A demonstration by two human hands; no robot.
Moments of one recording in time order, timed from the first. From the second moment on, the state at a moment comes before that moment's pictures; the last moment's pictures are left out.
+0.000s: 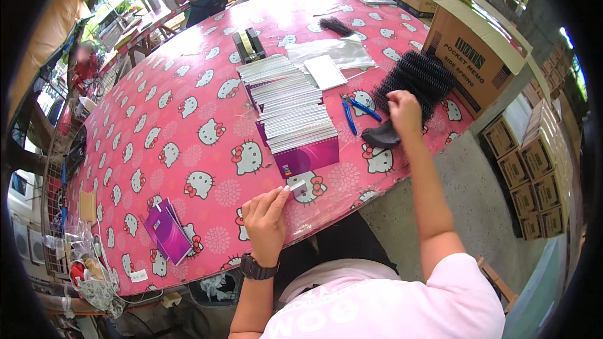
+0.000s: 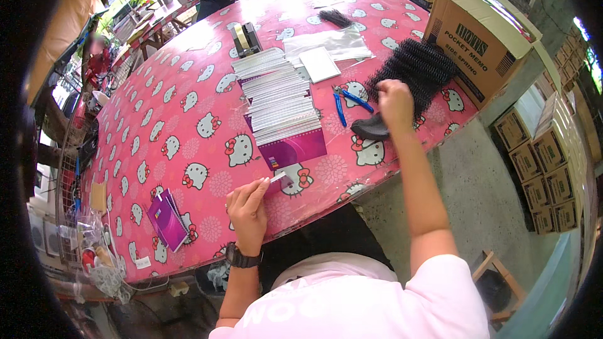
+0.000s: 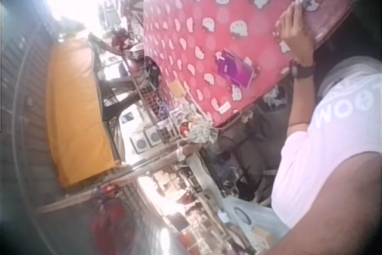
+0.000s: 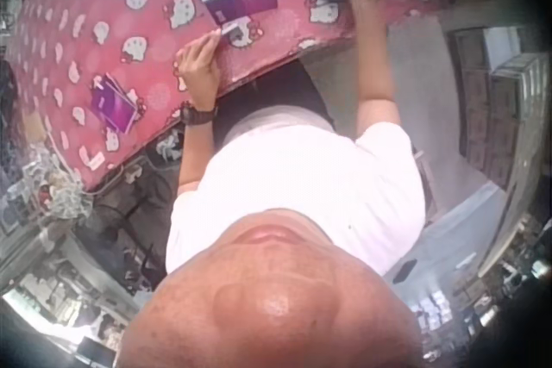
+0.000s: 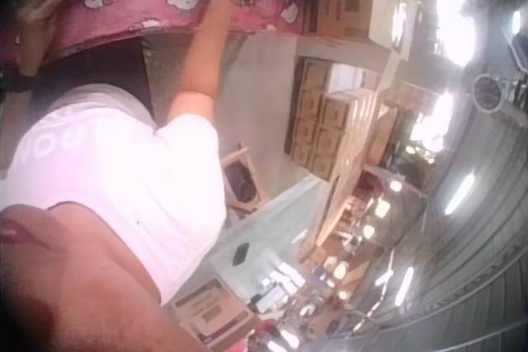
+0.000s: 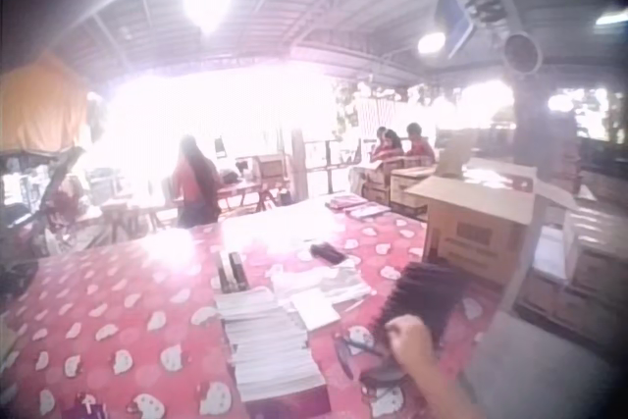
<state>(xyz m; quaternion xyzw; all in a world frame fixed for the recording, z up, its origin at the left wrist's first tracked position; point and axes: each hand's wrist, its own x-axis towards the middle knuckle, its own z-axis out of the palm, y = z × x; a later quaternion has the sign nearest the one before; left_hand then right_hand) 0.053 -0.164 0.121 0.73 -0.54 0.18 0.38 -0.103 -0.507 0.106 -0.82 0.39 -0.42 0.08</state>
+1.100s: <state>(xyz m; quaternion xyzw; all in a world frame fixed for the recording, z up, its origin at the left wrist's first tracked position) 0.064 -0.155 0.124 0.73 -0.52 0.16 0.41 -0.112 -0.541 0.127 -0.91 0.32 -0.24 0.09</state>
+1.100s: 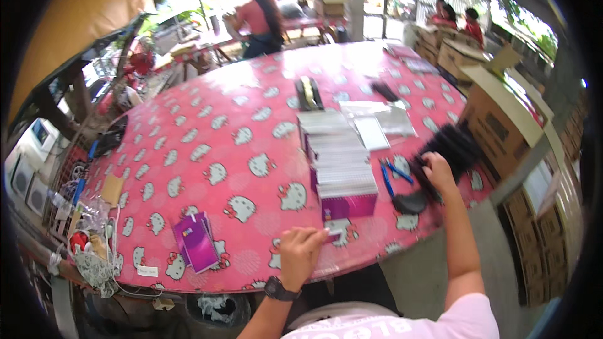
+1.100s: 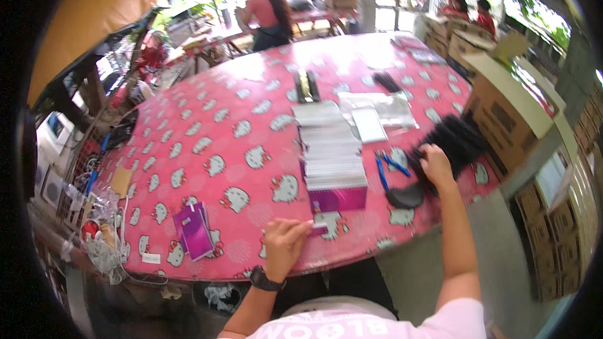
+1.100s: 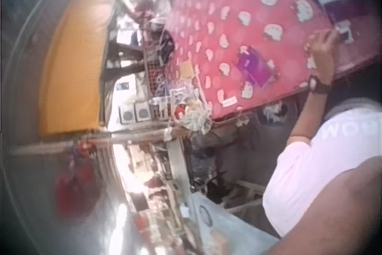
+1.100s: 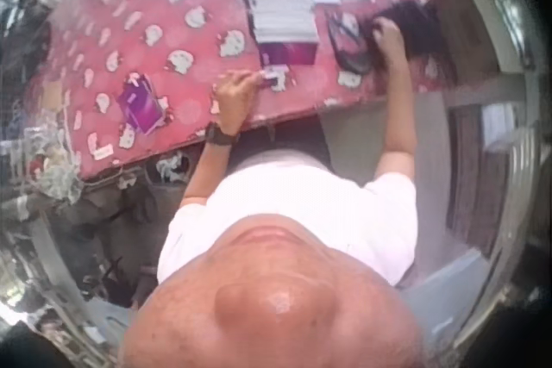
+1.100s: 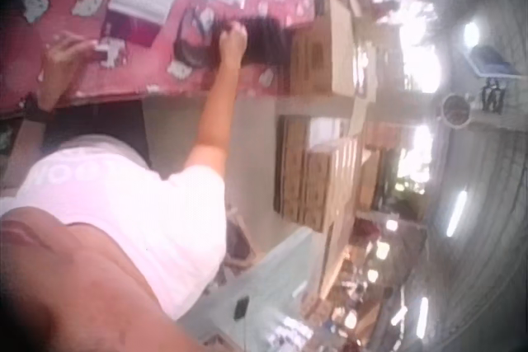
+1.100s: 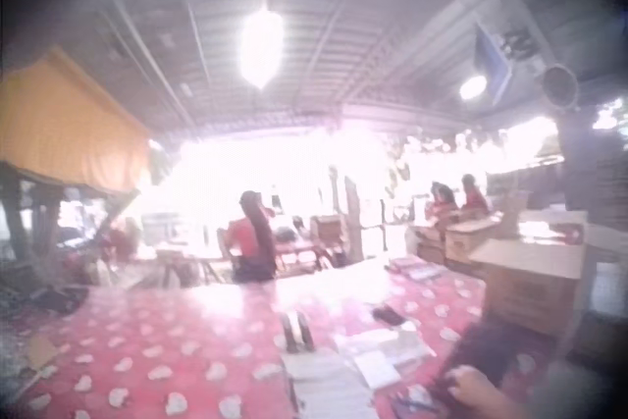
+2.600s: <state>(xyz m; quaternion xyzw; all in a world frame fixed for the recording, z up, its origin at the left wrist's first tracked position) 0.053 -0.165 0.128 0.74 -0.54 0.11 0.39 -0.061 -0.331 0.129 -0.84 0.03 -0.18 0.51</state>
